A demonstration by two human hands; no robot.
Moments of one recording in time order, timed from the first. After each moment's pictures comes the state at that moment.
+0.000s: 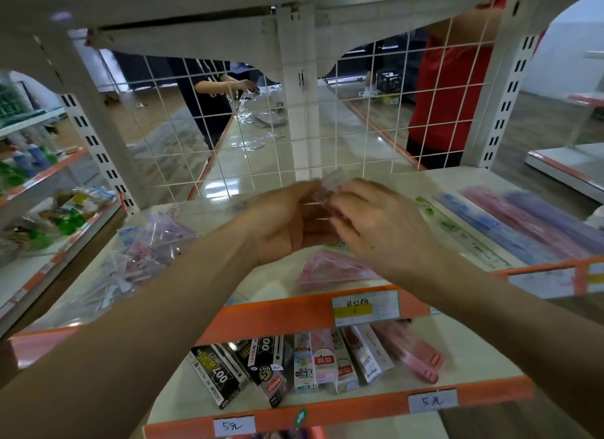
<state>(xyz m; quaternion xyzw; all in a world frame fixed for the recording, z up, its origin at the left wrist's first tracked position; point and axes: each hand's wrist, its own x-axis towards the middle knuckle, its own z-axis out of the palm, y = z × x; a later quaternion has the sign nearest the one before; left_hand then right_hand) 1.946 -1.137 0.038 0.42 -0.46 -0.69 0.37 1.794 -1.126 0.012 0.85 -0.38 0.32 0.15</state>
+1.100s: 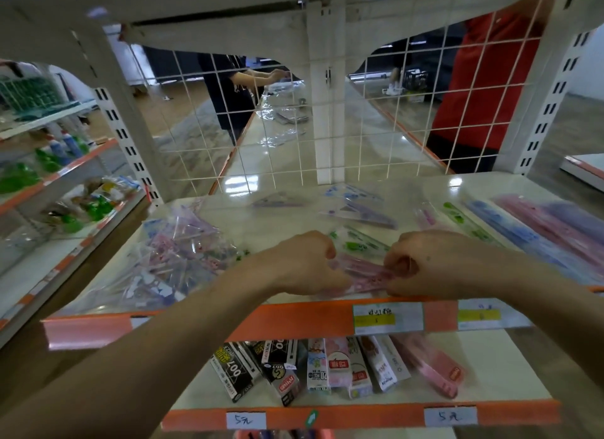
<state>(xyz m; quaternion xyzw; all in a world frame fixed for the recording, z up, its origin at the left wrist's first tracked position) 1.959 -1.121 0.014 0.61 -0.76 -0.23 0.01 1.758 -1.136 0.012 0.86 -0.50 -0.06 -0.09</state>
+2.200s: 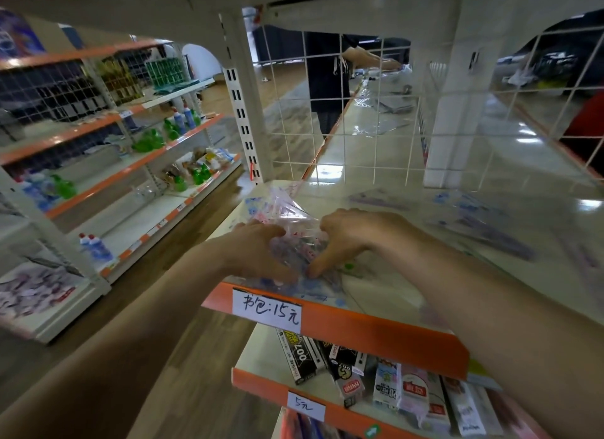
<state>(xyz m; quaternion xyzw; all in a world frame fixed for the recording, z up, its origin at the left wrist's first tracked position) 2.129 -1.094 0.010 0.79 -0.58 -0.19 -0.03 1.979 -1.181 0.018 0.90 -0.38 -0.12 -0.14</state>
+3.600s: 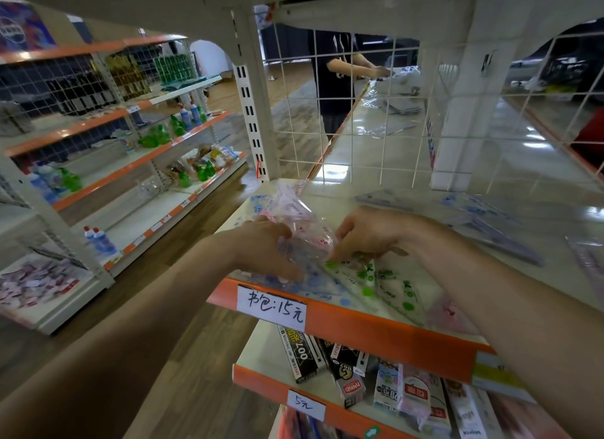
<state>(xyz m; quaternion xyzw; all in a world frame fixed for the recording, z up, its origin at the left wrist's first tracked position) 2.115 -1.091 0.024 0.78 -0.60 -0.18 -0.06 1.961 -1.197 0.008 0.81 -0.41 -0.03 -0.40</state>
